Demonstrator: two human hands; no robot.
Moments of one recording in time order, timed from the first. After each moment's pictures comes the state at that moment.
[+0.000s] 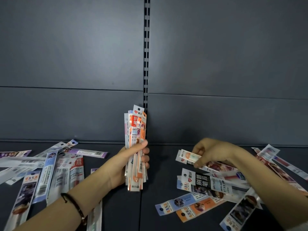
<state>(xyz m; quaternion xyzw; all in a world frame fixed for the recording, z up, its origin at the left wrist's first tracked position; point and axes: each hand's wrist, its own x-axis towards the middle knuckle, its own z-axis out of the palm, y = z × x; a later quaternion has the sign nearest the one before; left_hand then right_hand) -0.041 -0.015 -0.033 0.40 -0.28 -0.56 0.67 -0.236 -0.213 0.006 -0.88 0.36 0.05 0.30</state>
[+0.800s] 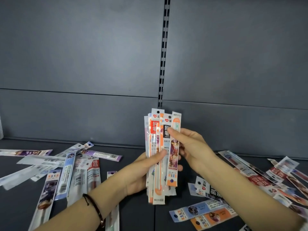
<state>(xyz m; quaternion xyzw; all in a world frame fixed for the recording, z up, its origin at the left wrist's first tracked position) -0.057 -0.001 -0.021 0.43 -0.35 -0.55 0.62 -0.165 -0.116 0.023 -0.59 0.24 -0.29 0.71</state>
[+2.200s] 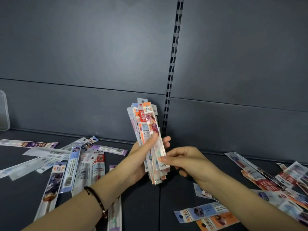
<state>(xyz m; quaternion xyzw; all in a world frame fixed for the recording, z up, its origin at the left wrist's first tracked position) -0.041 -0.007 -0.022 0.42 -0.31 -0.43 0.74 -0.169 -0.102 -0.002 -0.75 0.27 -0.15 0.59</state>
